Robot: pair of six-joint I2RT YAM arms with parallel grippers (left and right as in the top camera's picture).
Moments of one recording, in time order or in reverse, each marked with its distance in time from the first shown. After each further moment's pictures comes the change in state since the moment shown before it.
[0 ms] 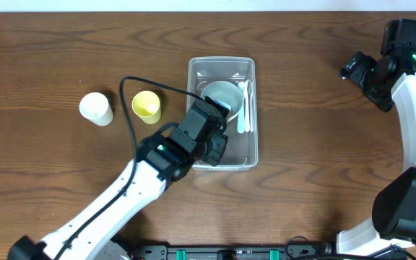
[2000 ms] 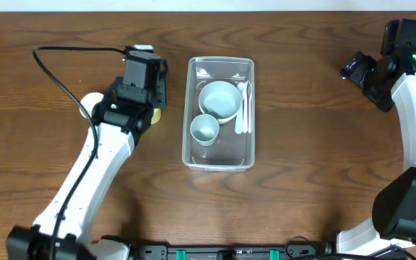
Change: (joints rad) left arm 0.417 0.107 0.173 0.023 -0.309 0.004; right arm 0.000 0.000 0.000 0.000 0.000 0.000
